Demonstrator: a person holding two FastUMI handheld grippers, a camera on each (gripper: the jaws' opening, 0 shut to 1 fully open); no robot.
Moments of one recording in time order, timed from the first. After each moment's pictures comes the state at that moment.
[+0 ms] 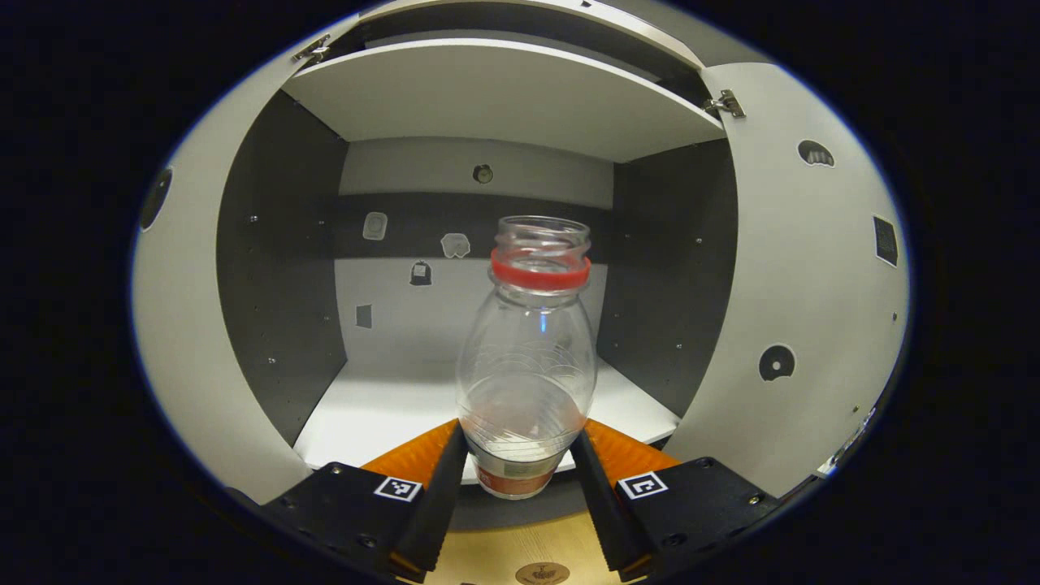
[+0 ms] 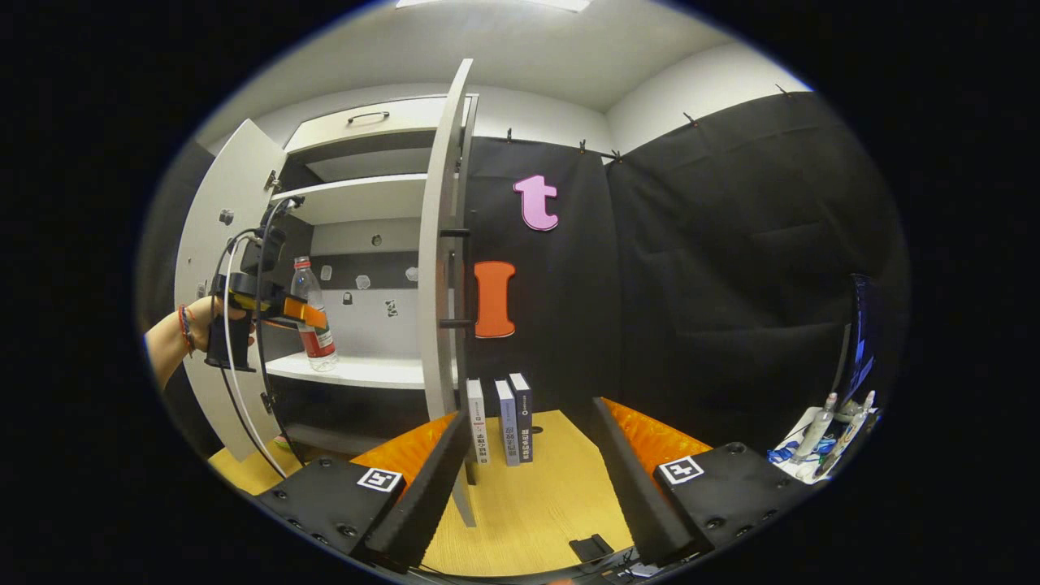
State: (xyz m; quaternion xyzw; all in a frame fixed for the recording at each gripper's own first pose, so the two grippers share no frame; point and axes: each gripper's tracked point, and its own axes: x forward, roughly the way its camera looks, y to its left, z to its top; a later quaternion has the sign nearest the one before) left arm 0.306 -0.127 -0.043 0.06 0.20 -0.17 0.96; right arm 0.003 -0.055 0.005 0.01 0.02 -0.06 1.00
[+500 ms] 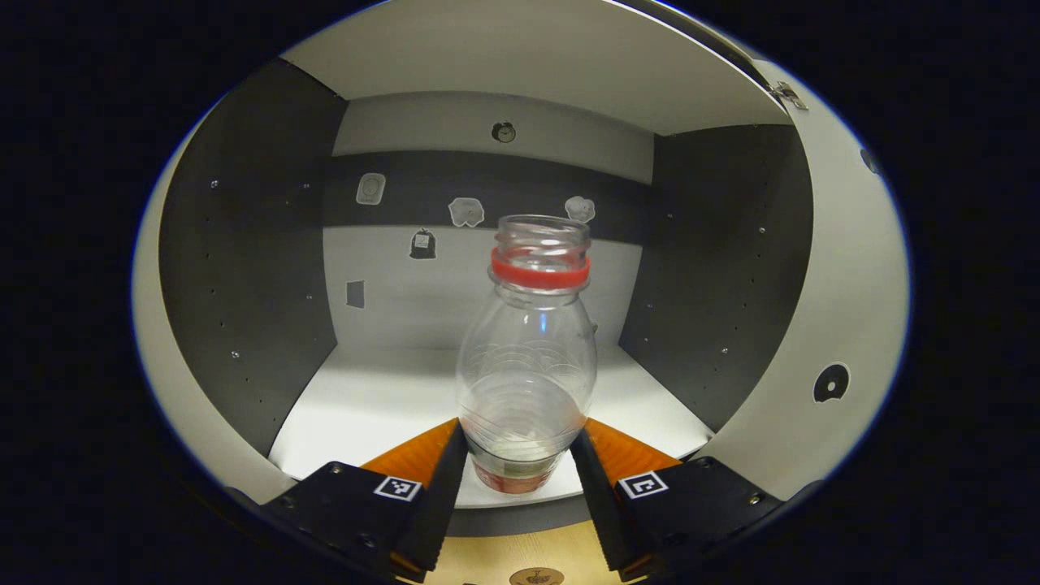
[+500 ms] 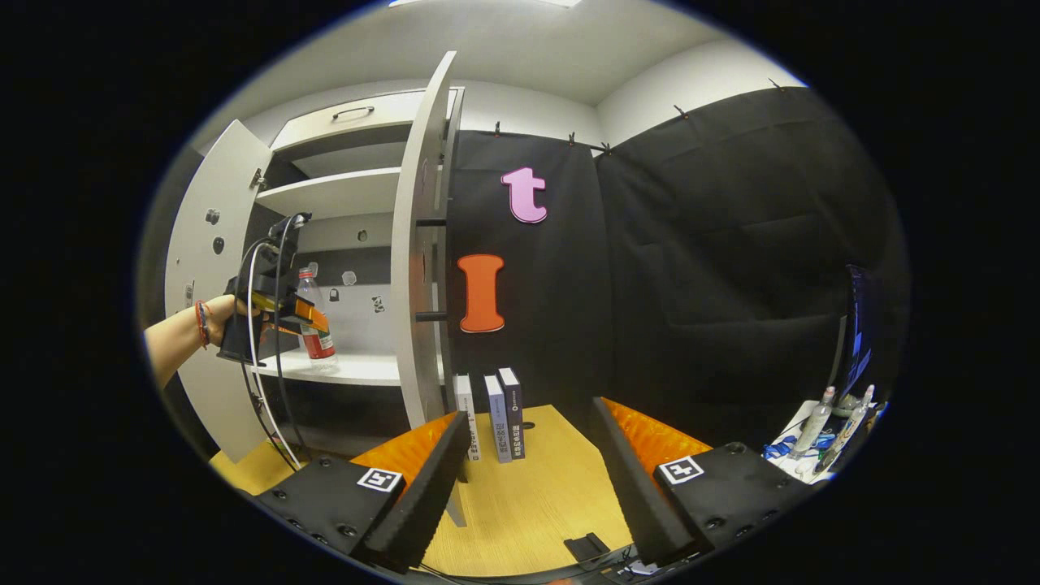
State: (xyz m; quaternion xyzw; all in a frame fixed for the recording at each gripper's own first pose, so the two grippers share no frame) left arm 0.358 -0.132 -0.077 0.04 0.24 -0.15 0.96; right arm 0.015 -0.066 -0.003 0.02 0.03 -0.07 1.00
